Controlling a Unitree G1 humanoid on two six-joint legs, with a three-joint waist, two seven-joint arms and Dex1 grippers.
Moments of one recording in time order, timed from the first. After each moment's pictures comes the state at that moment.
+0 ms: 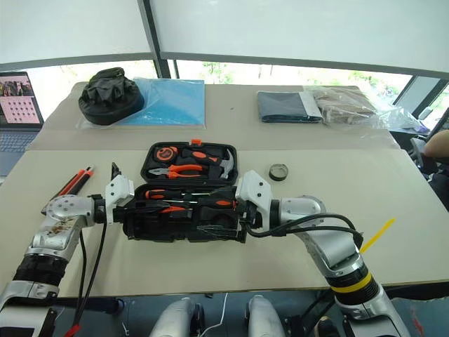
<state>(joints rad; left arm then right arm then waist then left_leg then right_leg) -0.33 0.68 0.04 0.30 -0.30 0.00 -1.24 -0.38 -0.51 0.26 -0.40 0.42 0.50 0.91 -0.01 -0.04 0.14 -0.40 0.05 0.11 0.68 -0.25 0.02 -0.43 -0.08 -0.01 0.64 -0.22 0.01</state>
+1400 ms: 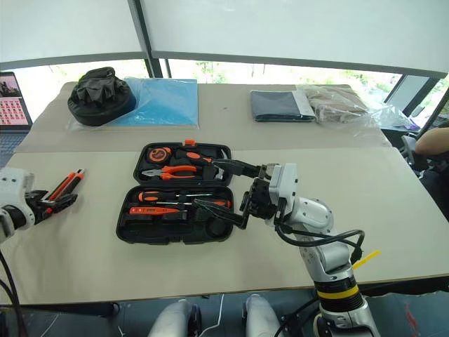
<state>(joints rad) -0.37 0.92 0.29 0.62 -0.29 0.42 -0.68 -0.31 -0.34 0.11 -0.32 0.52 0.11 0.93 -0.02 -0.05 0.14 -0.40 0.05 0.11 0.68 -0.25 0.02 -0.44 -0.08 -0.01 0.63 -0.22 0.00</state>
